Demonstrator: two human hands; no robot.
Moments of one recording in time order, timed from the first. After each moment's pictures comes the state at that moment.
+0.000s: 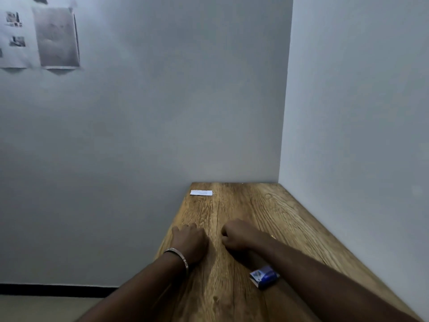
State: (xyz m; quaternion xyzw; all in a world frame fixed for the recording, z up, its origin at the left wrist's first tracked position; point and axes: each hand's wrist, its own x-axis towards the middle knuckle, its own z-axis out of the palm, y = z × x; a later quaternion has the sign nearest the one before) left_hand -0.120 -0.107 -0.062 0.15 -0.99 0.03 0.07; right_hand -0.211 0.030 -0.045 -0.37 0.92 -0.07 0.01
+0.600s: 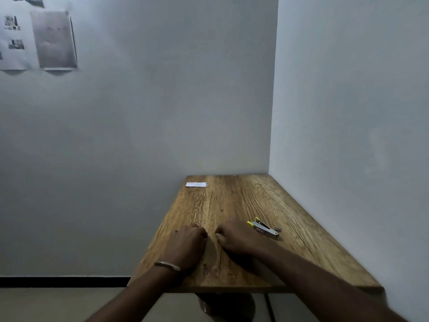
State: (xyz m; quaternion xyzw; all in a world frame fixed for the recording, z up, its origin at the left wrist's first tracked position) left_hand -0.050 -0.064 -0.078 0.05 -0.98 -0.07 0.19; right_hand -0.135 0.087 -0.053 -0.43 0.89 -0.13 -0.06
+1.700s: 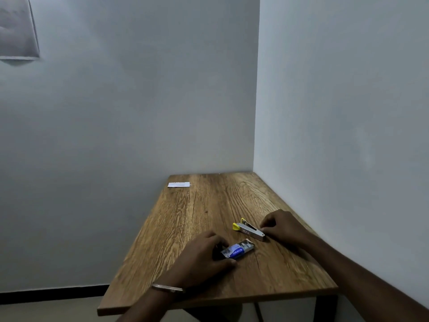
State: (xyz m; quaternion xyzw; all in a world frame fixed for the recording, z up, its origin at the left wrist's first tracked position) left_hand -0.072 -0.020 -0.085 -0.13 -0.96 -0.21 0.16; right_hand -0.226 0.219 -0.062 -0.25 0.93 -0.28 -0.03
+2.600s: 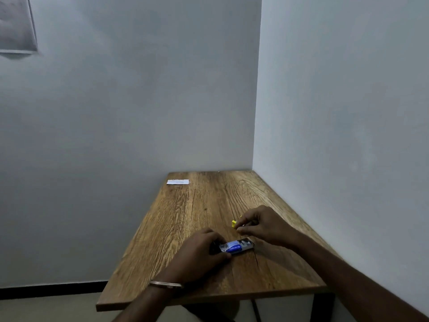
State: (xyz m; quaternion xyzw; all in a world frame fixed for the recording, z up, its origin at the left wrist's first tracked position) left_hand -0.079 -0.025 -0.091 -0.12 -0.95 -0.22 0.18; right_hand -0.187 0.187 -0.043 -0.42 0.83 -0.38 -0.03
